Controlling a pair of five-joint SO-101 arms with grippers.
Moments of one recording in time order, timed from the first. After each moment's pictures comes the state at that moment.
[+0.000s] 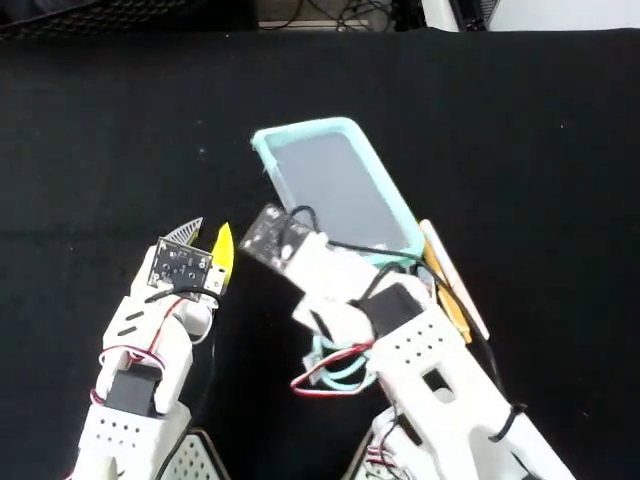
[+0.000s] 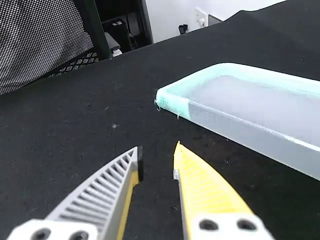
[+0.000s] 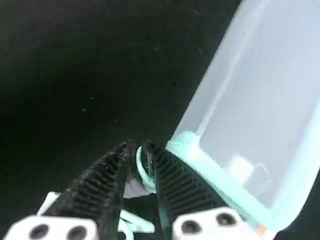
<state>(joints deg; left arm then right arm) 7.2 -97.7 95.9 25.9 -11.9 -32.4 -45.3 56.9 60.1 28.3</state>
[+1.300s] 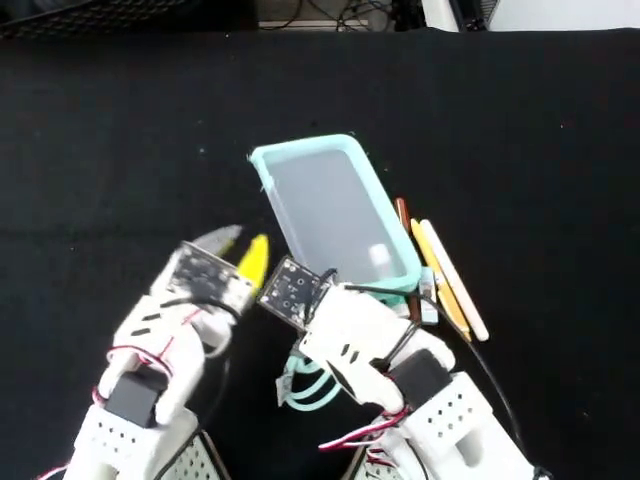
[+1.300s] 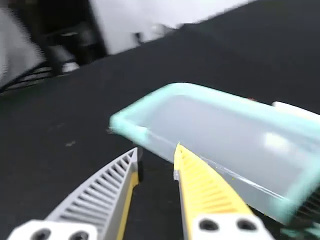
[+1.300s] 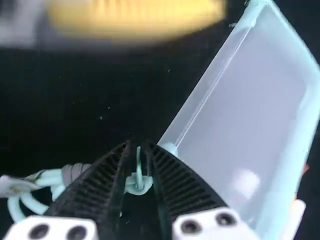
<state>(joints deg) 15.0 -97.7 89.1 32.6 -10.1 -35.5 -74.0 76.8 57.0 25.5</state>
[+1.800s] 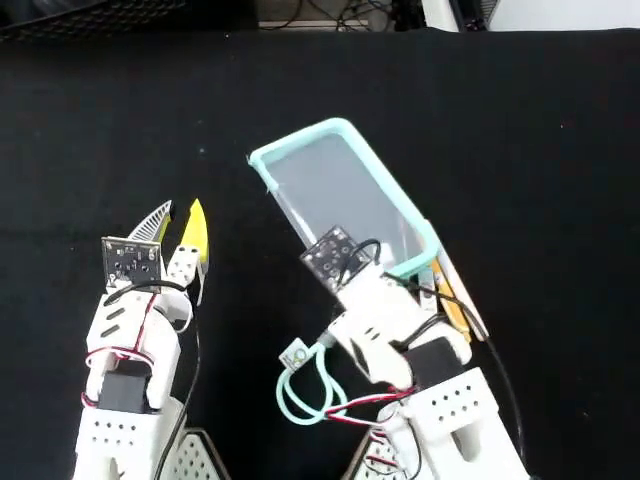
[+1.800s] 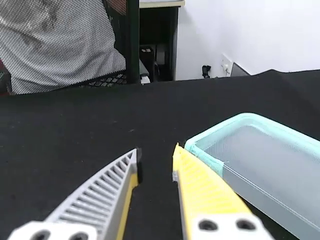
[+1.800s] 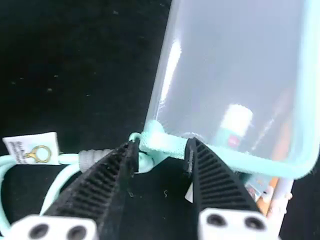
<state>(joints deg) 0.6 -97.7 94.5 20.2 -2.1 -21.4 -72.4 78.2 60.1 21.8</state>
